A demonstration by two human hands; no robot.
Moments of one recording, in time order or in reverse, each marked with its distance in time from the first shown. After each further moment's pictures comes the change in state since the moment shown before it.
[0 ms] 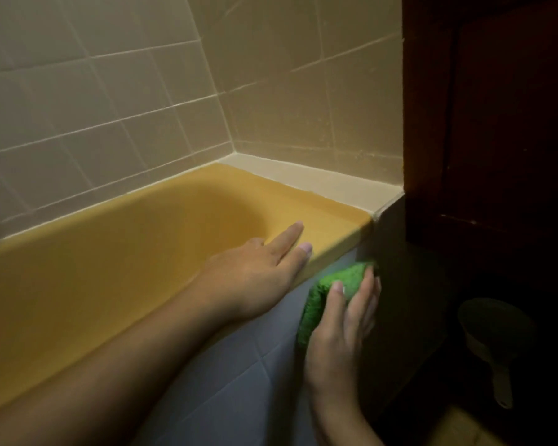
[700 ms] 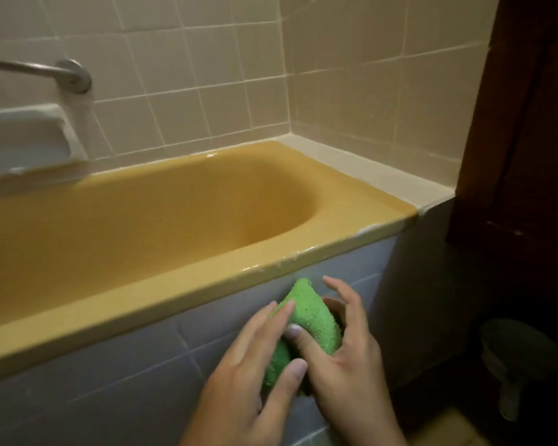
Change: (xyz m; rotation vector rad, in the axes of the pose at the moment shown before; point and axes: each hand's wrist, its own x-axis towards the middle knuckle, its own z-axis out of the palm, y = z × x) left_hand -0.176 -0.005 0.113 -0.550 0.586 0.034; right_hand -0.046 -0.032 -0.069 0.032 -0.675 -0.097
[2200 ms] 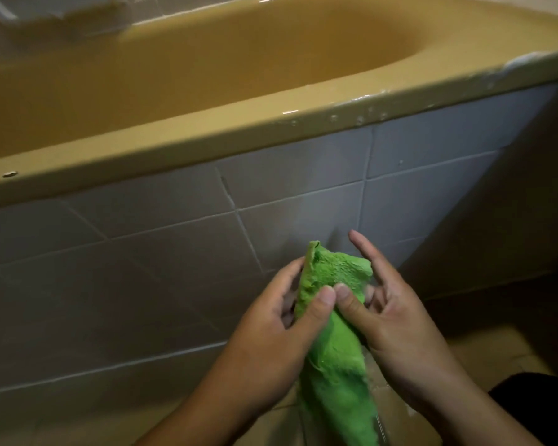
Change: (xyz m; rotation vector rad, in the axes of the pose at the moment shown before) left_hand -0.074 -0.025 0.046 -0.752 0.004 -0.667; right_hand -0.057 0.039 0.005 0.523 -0.479 0.560
